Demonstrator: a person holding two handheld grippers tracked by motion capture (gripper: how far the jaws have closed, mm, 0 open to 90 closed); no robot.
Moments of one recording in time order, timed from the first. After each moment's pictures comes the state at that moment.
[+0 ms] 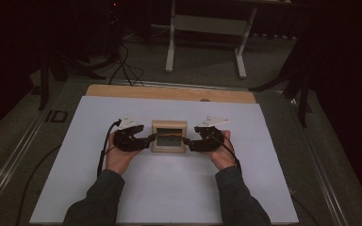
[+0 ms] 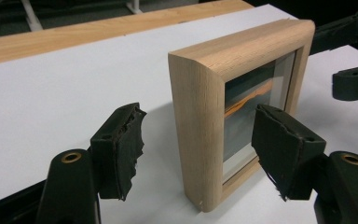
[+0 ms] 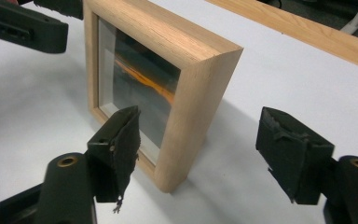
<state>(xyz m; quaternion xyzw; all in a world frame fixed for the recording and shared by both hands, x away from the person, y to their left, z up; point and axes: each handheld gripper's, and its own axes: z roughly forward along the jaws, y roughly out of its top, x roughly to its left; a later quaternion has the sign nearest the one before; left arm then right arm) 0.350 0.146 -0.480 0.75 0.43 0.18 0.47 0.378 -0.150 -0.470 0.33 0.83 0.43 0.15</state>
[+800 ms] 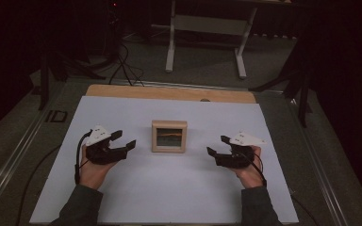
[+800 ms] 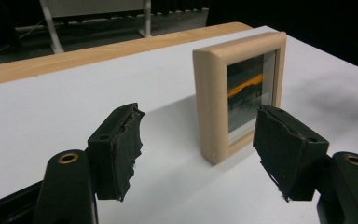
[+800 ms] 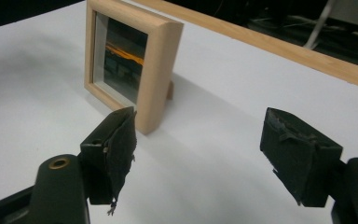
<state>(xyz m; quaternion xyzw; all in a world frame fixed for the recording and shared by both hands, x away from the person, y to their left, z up) 0.290 0.207 -0.469 0.73 0.42 0.21 0.50 0.317 -0.232 -0.463 0.34 0.79 0.47 0.20</state>
